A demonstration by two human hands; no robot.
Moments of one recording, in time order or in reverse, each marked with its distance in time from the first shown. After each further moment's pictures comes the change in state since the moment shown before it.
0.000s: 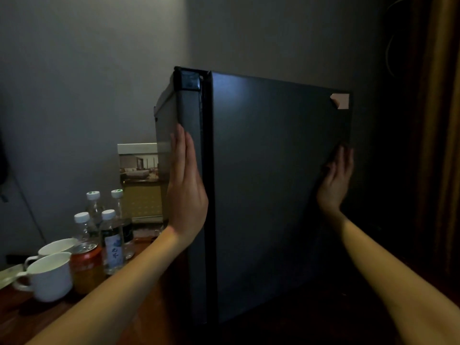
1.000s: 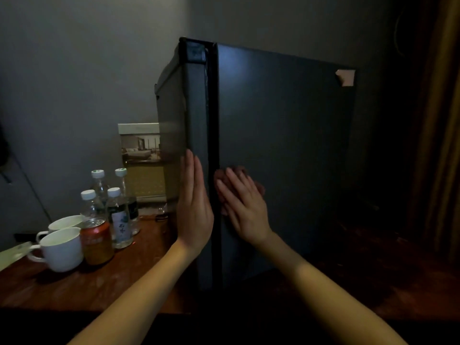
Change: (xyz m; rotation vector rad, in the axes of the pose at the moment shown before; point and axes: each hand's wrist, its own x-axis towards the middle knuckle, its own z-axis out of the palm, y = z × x) left_hand -0.076 -0.009 -0.003 -0.026 -0.080 -0.037; right_hand -0.167 -0.112 0.034 -0.010 -0.385 -0.817
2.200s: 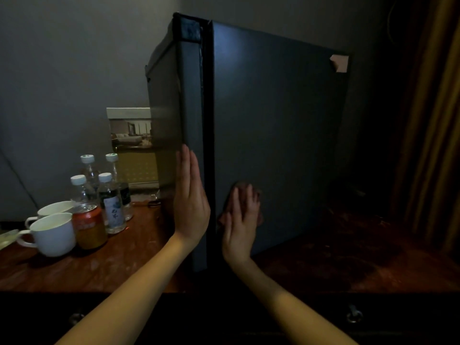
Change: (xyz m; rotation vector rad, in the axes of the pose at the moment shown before) left_hand -0.019 0.002 0.003 0.046 -0.013 -0.040; right_hand -0.073 -0.059 0.025 0.045 0.061 0.643
